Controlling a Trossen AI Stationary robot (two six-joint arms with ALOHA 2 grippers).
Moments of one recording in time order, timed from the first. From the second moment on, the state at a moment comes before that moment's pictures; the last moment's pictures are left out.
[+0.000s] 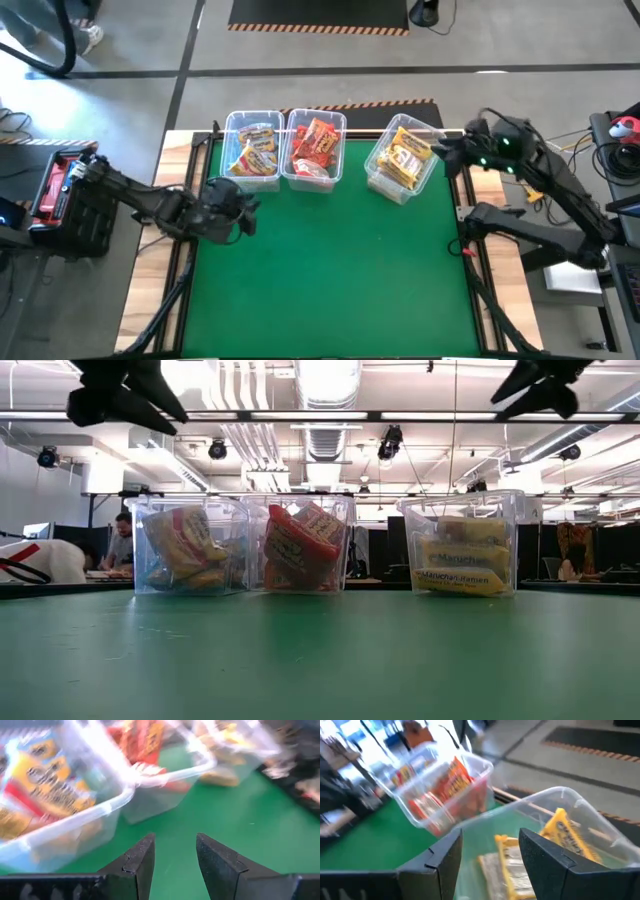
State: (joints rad) left arm -0.39 0.99 0.90 -0.86 -0.84 -1.15; right arm -0.73 0.58 1.03 -0.84 -0.11 0.23
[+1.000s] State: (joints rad) left arm -0.47 1.06 0.10 1.03 -0.83 -0.51; right arm -0.66 0.11 0.37 -0.37 -0.48 0.51
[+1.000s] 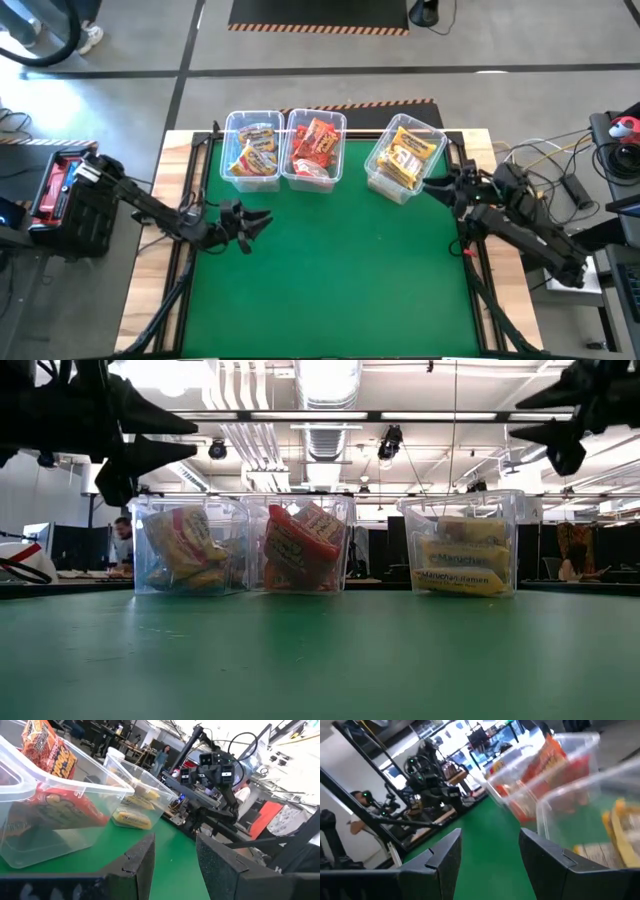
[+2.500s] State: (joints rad) left arm -0.47 1.32 0.10 0.99 -1.00 -0.52; right arm -0.66 0.04 0.01 0.06 -0.39 0.63
